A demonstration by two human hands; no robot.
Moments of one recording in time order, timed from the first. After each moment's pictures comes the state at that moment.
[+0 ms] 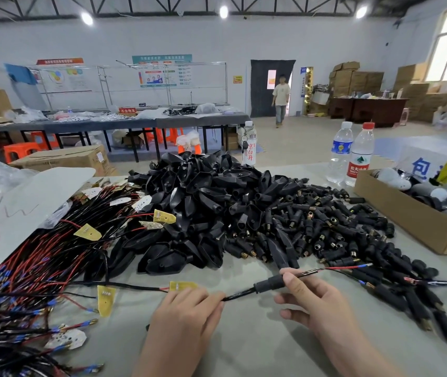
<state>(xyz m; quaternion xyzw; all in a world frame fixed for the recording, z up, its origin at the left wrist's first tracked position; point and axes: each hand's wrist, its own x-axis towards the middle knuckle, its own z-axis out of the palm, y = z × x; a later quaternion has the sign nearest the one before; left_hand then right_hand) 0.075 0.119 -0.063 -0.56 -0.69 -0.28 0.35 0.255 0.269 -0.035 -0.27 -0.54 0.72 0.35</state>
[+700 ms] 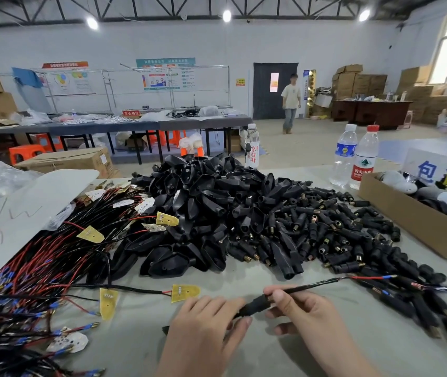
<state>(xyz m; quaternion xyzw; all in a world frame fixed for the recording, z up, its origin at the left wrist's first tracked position) 0.100 0.124 -0.052 -0.60 -0.70 -0.27 0.29 0.245 0.252 -0.037 -0.24 -0.59 0.70 0.31</state>
